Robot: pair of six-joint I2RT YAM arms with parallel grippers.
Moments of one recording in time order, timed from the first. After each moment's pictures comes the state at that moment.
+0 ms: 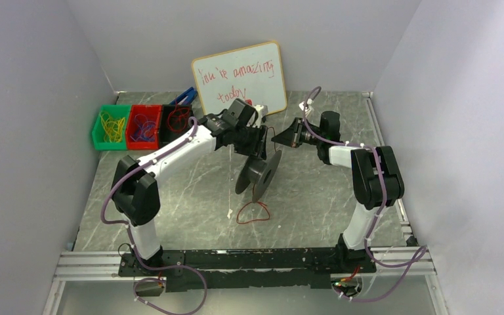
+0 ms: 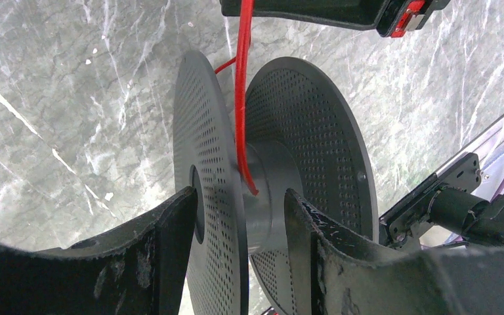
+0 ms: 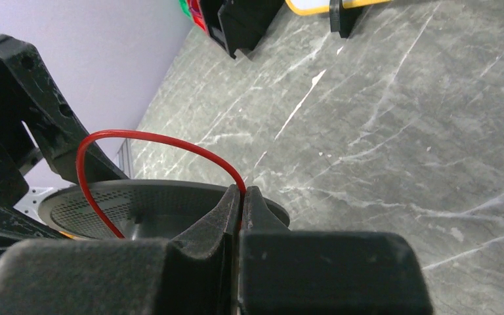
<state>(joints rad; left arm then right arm) -0.72 1.80 1.61 -0.67 0.19 -0.41 0.14 1.83 0.93 0.62 -1.01 0.57</state>
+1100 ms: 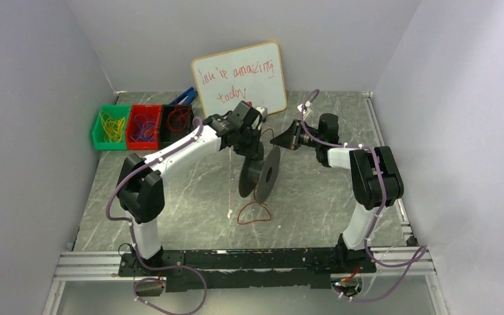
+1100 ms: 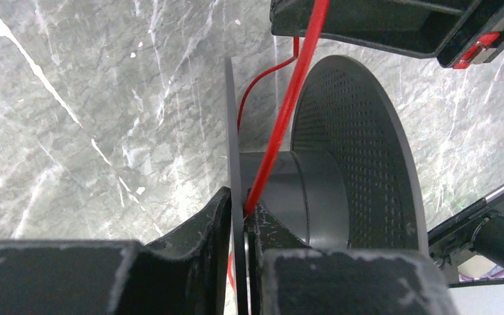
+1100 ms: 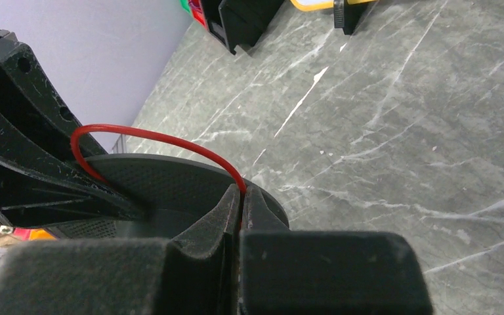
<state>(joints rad) -0.74 1.84 1.63 -0.72 0.06 -0.40 0.16 1.83 0.90 0.67 -0.99 0.57</state>
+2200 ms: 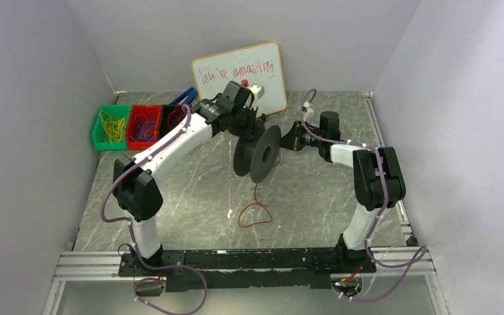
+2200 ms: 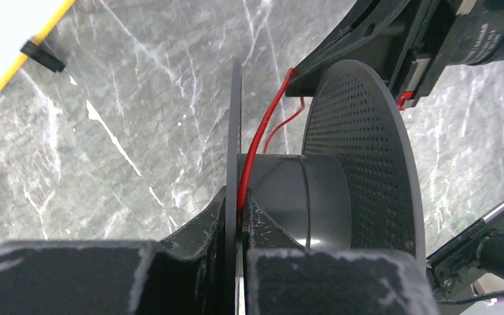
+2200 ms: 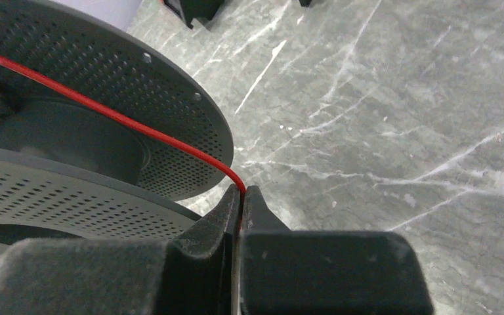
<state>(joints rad) -0.67 1.84 1.79 -0.75 0.06 -0.28 0.13 1.83 0.95 0.39 -0.95 0.34</state>
